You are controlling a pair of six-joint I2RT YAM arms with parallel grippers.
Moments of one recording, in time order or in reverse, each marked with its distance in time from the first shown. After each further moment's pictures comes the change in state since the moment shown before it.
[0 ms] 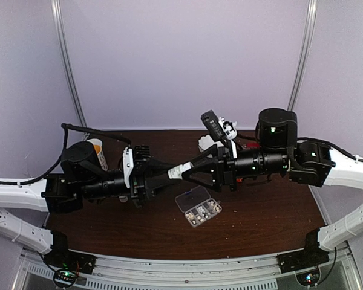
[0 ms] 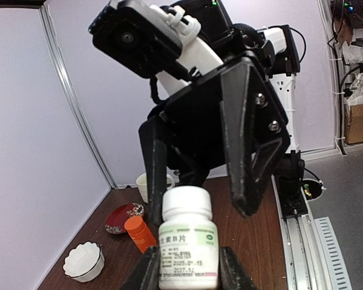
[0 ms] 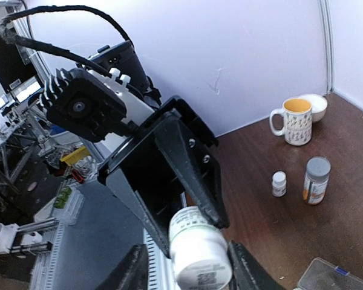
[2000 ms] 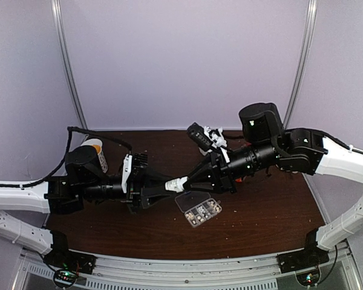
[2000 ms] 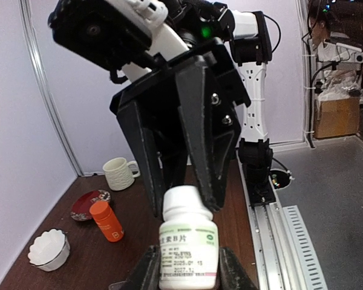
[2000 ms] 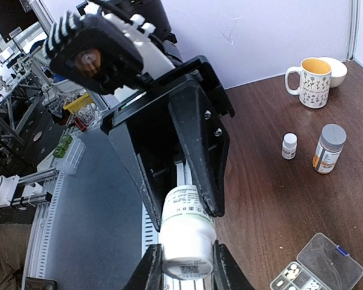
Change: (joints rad) left arm 0.046 -0.029 -0.071 -0.021 0.141 -0.053; right arm -0.036 0.102 0.145 -0.292 -0.144 -0.160
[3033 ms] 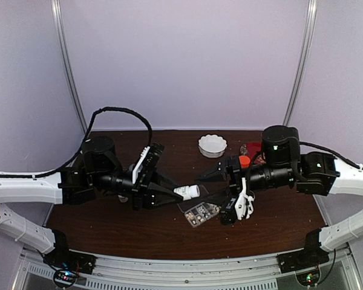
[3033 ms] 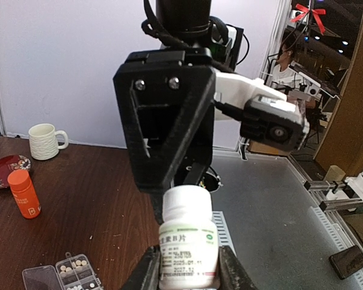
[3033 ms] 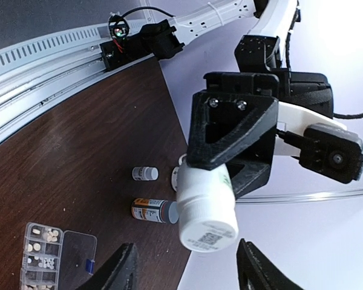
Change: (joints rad) left arm 0.103 0.156 0.097 -0.018 0.381 -0.351; right arm 0.033 -0.191 -0.289 0.192 0.169 -1.566
